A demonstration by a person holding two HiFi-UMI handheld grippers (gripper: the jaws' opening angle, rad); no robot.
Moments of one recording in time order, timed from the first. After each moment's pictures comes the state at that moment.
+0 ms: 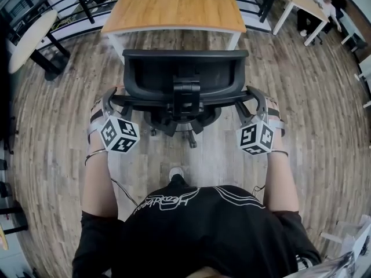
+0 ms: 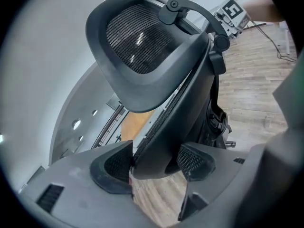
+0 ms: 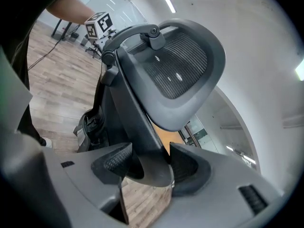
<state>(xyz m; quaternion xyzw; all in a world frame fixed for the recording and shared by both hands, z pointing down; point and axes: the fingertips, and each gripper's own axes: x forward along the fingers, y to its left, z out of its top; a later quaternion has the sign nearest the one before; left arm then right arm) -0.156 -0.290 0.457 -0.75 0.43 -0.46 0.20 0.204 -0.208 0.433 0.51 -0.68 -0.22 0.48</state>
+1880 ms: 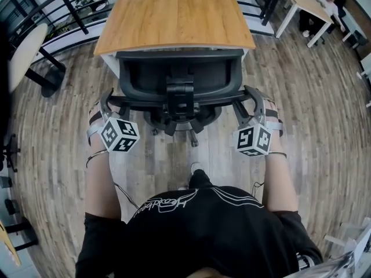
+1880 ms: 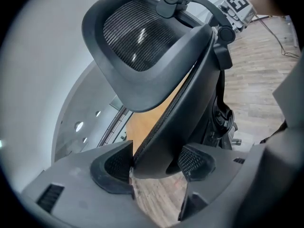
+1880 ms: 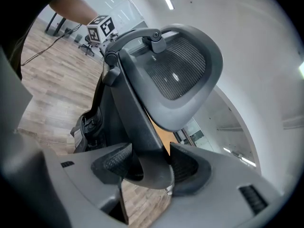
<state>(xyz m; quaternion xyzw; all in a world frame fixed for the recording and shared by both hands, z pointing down) -0.150 -0.489 0.457 -0.74 0.44 -0.46 0.22 0.207 -0.386 0.431 0.53 -0.67 -0.24 0.47</state>
